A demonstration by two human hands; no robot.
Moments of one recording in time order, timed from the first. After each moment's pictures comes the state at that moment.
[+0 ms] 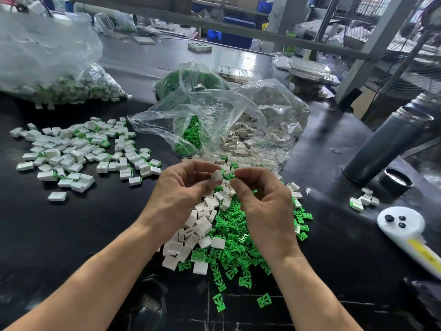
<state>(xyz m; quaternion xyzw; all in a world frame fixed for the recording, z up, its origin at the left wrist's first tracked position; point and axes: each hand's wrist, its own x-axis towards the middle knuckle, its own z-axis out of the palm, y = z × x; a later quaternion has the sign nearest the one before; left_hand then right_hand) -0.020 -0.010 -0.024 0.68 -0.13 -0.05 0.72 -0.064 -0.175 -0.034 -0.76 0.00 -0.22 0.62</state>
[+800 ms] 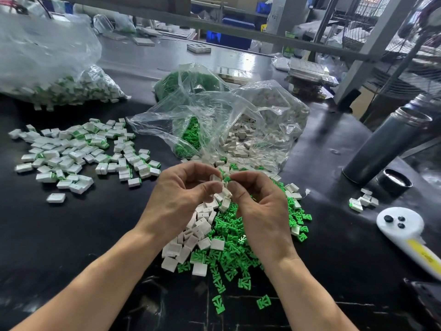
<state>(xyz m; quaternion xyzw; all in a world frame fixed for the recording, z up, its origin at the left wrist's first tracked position) -0.023 -0.009 -0.024 0.69 -0.14 -0.04 0.71 -0.065 -0.169 -0.035 -0.72 0.02 -0.19 0.66</state>
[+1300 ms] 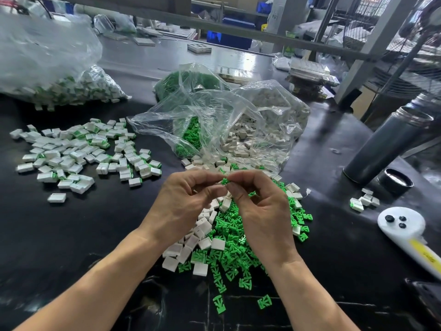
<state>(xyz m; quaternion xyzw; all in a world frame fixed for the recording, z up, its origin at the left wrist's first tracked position) -0.028 -0.011 -0.021 0.73 -0.18 -0.04 0.65 -0.068 -0.169 -0.033 -0.75 -0.03 -0.22 0.62</state>
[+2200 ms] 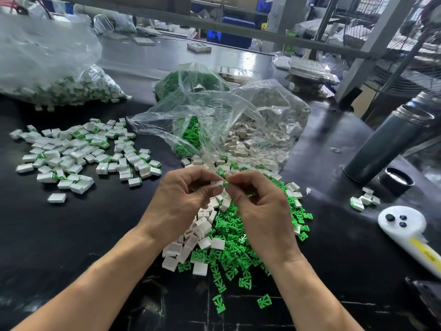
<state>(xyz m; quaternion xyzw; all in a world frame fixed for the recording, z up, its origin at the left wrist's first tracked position) -0.024 -0.008 -0.024 0.75 -0.17 -0.02 0.64 -0.069 -0.174 -0.031 -0.80 -0.03 -0.19 0.57</state>
